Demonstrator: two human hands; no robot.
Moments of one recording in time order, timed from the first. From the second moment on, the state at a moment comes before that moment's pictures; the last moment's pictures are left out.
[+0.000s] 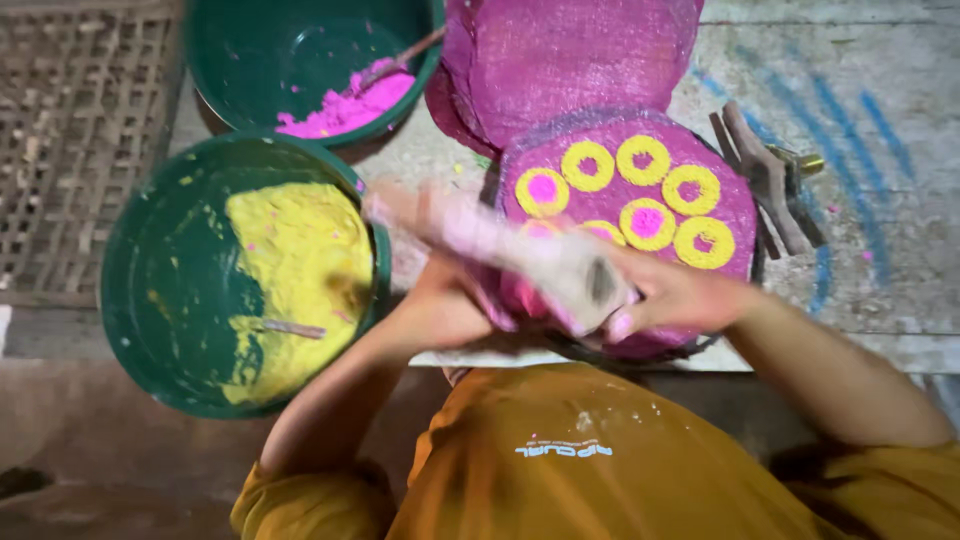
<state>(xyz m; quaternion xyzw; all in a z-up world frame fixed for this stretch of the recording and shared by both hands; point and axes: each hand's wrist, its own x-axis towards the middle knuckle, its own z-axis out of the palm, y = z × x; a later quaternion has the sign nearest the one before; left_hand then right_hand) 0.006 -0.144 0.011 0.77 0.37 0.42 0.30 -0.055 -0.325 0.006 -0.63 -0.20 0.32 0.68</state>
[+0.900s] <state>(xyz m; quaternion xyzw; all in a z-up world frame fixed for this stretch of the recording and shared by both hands) 0.136 -0.096 -0.321 0.83 0.01 -0.10 0.55 -0.145 -0.521 -0.104 -0.66 0.10 0.11 0.74</state>
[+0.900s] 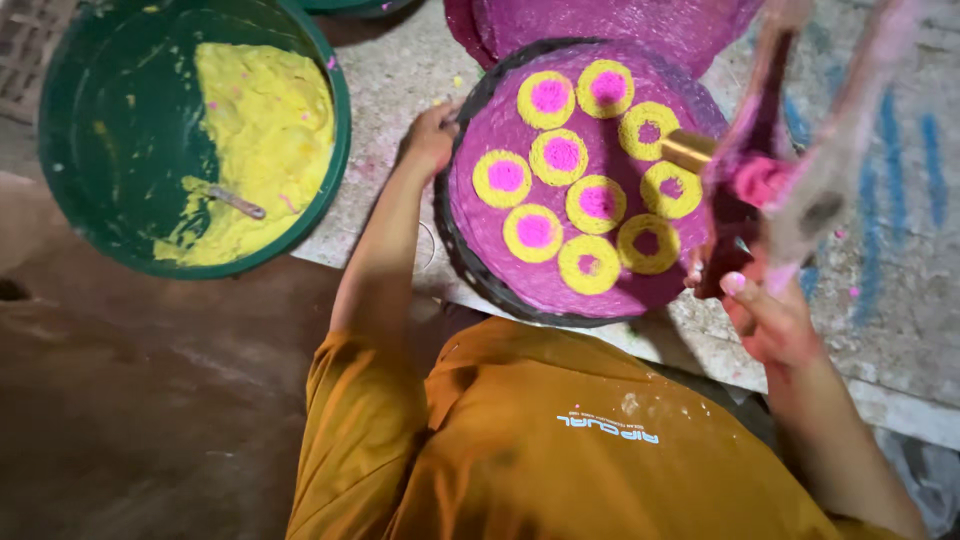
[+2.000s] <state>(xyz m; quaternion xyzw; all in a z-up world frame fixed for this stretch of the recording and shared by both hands) -0.131 -0.167 -0.316 0.21 0.20 -0.37 0.88 -0.132 -0.530 -0.044 -0.56 0.01 0.23 0.80</state>
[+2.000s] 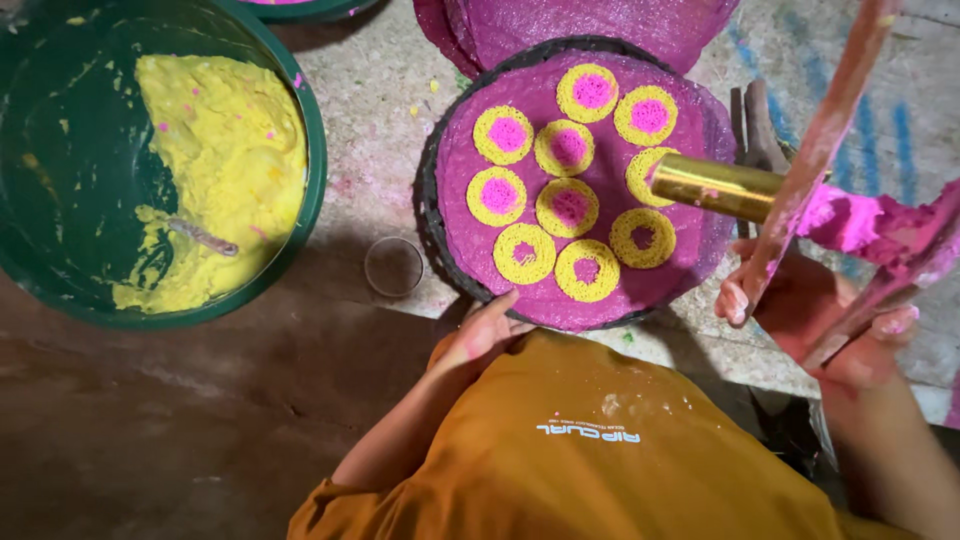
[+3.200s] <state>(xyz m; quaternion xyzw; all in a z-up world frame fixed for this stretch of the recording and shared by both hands) 0.021 -0.171 -0.108 0.03 -0.26 -0.24 0.93 -0.083 -0.493 -0.093 -0.57 0.07 0.56 0.59</state>
